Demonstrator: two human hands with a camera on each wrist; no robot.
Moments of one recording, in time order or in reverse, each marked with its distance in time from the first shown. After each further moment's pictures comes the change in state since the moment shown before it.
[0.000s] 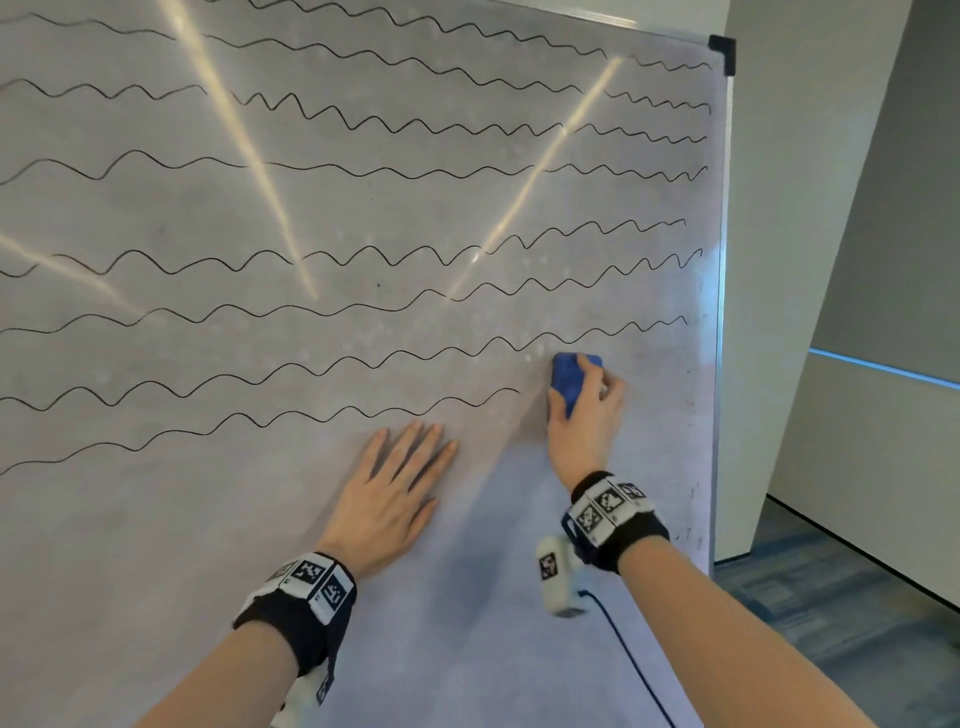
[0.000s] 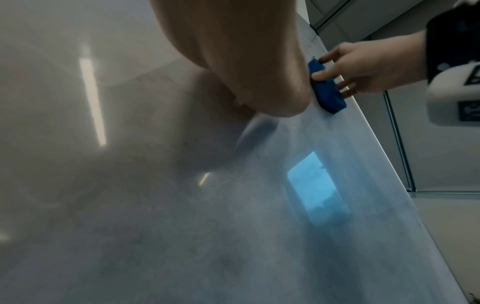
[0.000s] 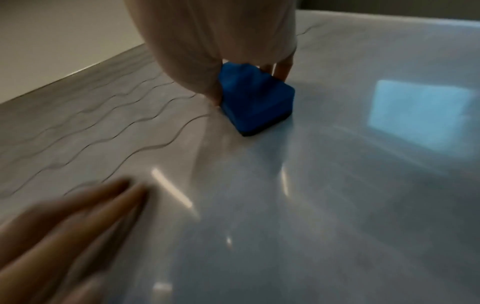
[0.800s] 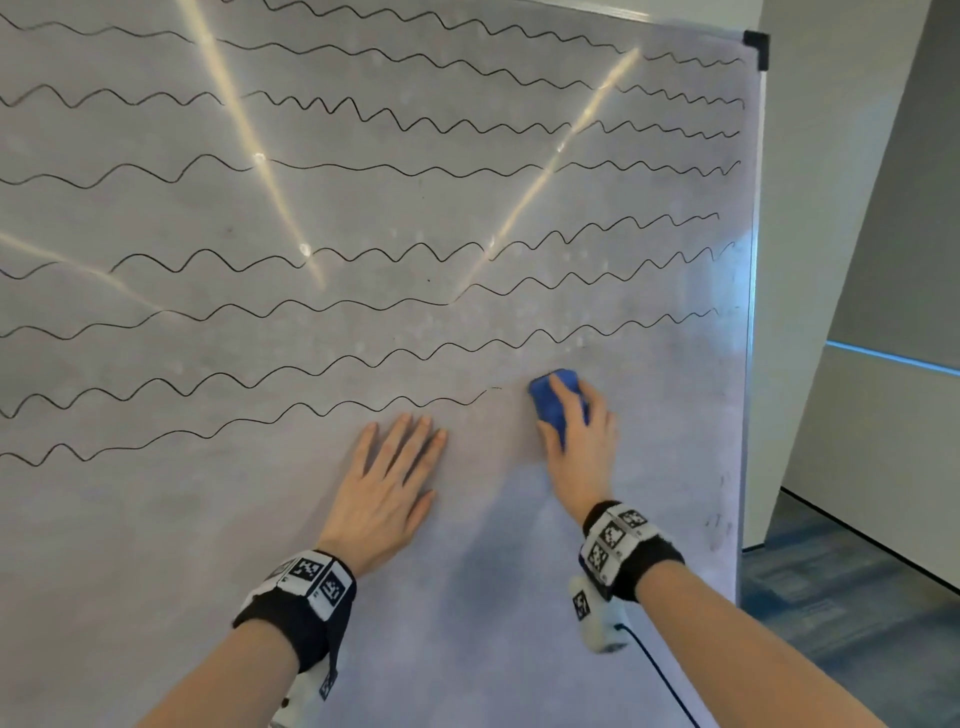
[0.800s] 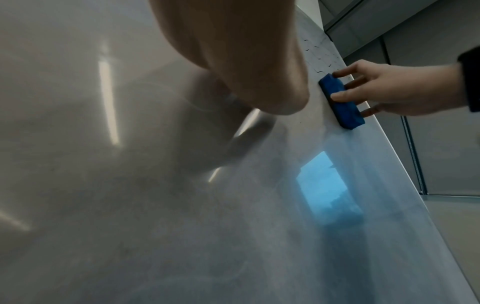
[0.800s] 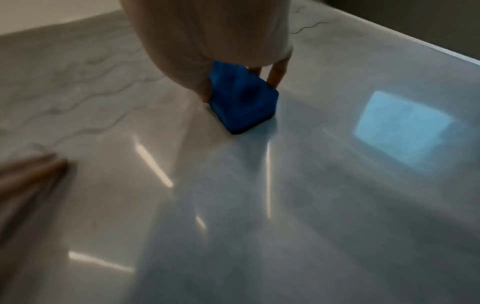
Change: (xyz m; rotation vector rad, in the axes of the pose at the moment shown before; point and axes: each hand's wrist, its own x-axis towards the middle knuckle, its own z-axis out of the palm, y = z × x) left_hand -0.040 -0.037 -0.014 -0.029 -0.014 -0.084; right_hand -0.057 -0.026 0.007 -0.097 -0.148 -0.237
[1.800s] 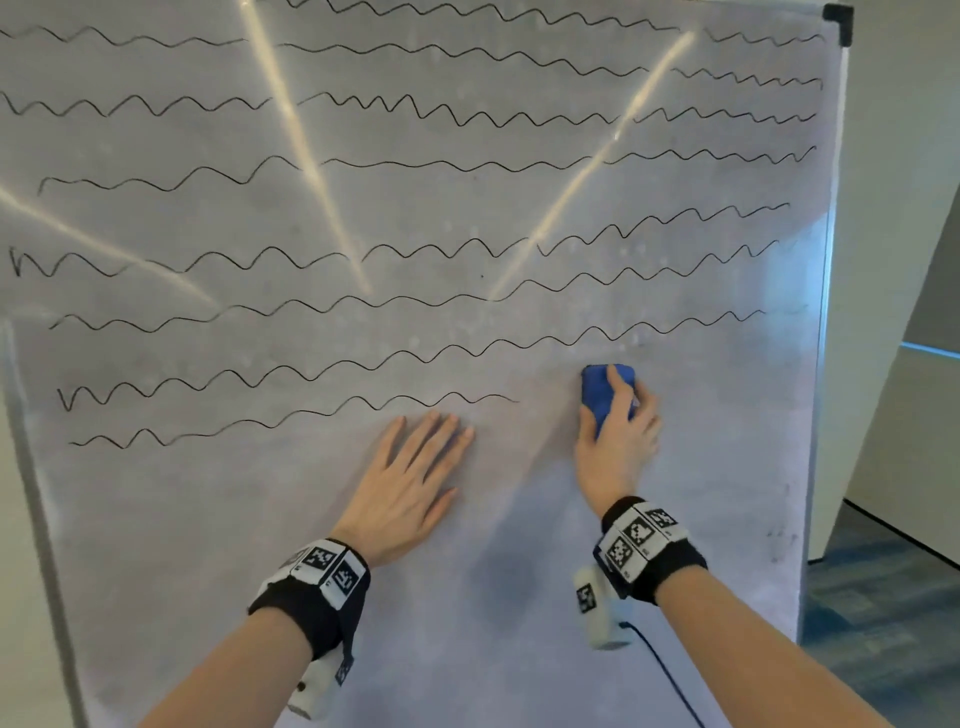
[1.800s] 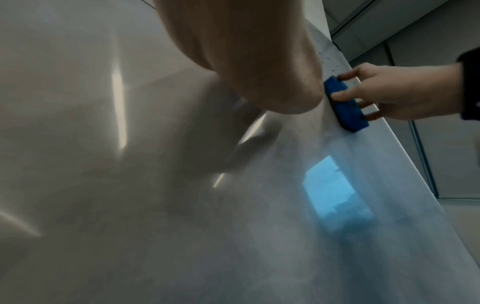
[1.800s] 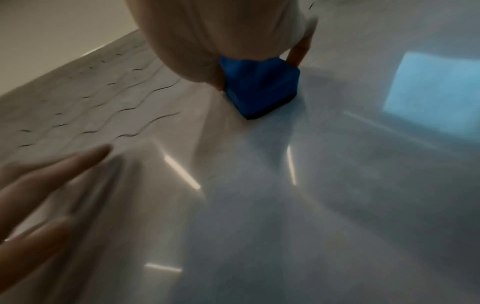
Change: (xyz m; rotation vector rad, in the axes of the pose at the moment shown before) left_hand -0.018 -0.029 -0.014 0.037 -0.015 0.065; right_hand 0.003 -0.033 0.020 -0.029 0.145 0.264
